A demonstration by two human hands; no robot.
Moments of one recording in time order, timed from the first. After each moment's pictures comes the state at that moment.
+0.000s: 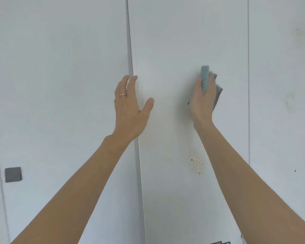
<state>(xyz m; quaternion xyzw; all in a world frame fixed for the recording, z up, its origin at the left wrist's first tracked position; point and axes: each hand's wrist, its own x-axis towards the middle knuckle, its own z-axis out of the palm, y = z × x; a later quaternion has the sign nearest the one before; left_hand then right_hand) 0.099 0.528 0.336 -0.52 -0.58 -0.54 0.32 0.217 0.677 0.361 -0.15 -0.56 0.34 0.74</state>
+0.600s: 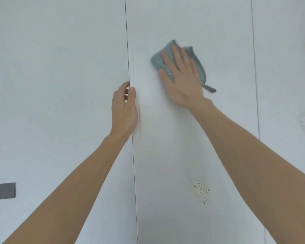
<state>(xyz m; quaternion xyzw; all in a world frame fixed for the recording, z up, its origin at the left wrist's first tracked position) 0.073 0.563 0.392 -0.46 -0.50 -0.71 0.19 0.189 0.703 0.461 -0.14 -0.78 -0.13 0.59</state>
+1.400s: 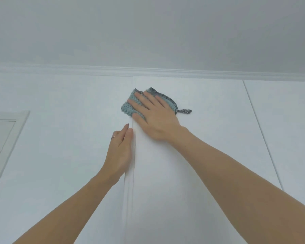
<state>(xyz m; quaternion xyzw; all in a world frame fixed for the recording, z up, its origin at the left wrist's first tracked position) 0.060 0.570 0.494 -0.47 -0.51 -0.68 0.24 0.152 0.674 0.589 0.00 -0.77 -0.29 0.57</state>
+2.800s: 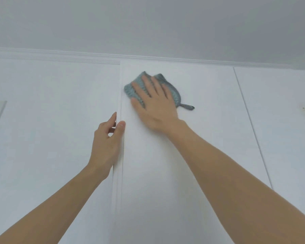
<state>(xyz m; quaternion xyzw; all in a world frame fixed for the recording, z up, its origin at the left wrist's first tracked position) 0.053 0.576 0.486 -0.46 -0.45 -0.72 0.26 0.164 0.684 0.582 -0.09 -0.77 -0.20 0.60</state>
